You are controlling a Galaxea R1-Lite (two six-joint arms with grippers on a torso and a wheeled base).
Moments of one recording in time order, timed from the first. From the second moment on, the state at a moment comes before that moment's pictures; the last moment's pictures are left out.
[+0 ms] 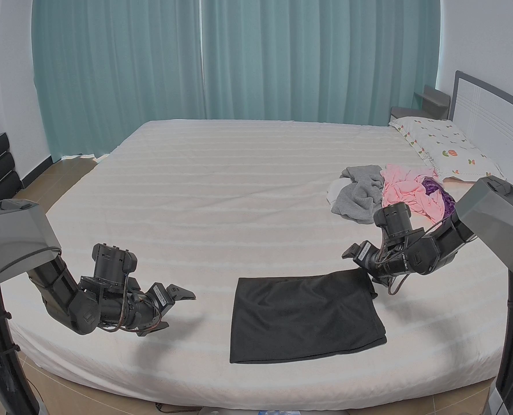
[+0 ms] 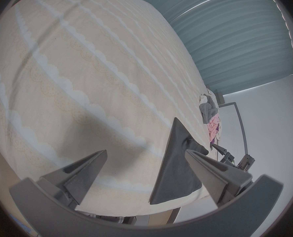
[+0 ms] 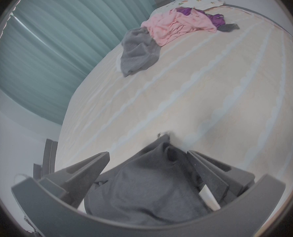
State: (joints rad) left arm -0.23 2.10 -0.59 -0.69 -0.33 -0.92; right arm 0.29 2.30 -1.16 -0.30 -0.05 0.87
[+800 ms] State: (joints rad) left arm -0.28 2.17 -0.80 -0.69 -0.29 -0.93; right arm 0.26 2.30 -1.11 -0.42 0.06 0.87
